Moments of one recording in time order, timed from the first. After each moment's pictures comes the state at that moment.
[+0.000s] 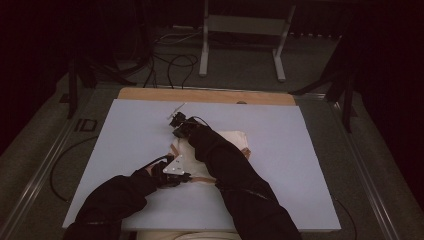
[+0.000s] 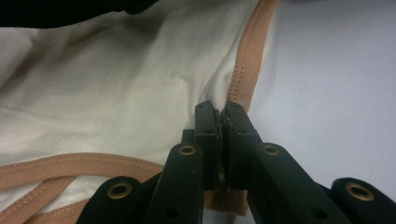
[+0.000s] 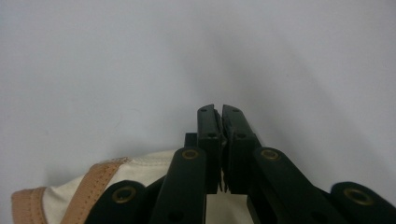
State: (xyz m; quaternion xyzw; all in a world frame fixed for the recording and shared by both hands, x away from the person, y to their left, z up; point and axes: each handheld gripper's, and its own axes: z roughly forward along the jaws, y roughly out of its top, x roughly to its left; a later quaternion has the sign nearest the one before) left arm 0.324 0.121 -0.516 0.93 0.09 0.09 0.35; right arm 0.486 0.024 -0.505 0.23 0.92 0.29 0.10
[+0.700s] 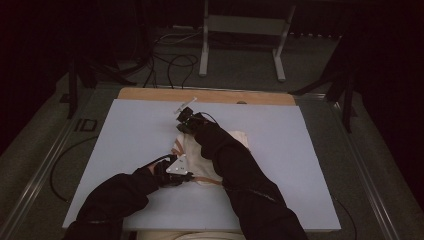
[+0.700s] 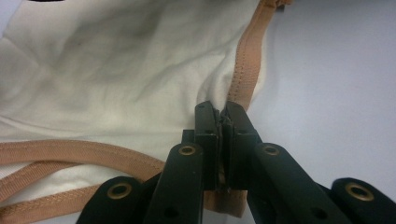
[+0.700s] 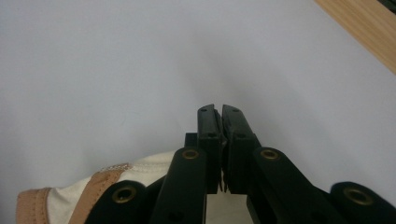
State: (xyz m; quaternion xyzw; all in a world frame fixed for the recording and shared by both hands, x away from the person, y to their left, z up) left arm 0.323 0.112 -0.503 0.93 0.07 0.10 0.34; right arm 0.482 -0.001 -0.479 0.24 0.91 0.33 0.11
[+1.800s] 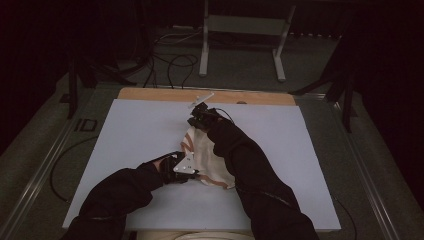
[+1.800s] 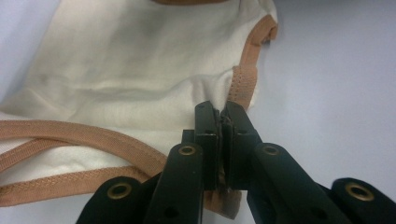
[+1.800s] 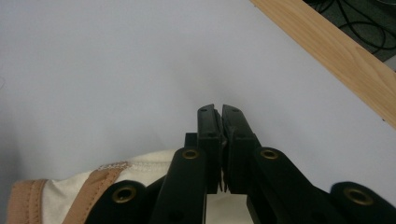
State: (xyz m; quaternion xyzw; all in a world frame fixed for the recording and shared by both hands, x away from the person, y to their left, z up) left arm 0.320 0.092 -0.475 0.94 0.03 0.11 0.33; right arm 0.477 -0.045 -0.451 0.26 0.89 0.36 0.13
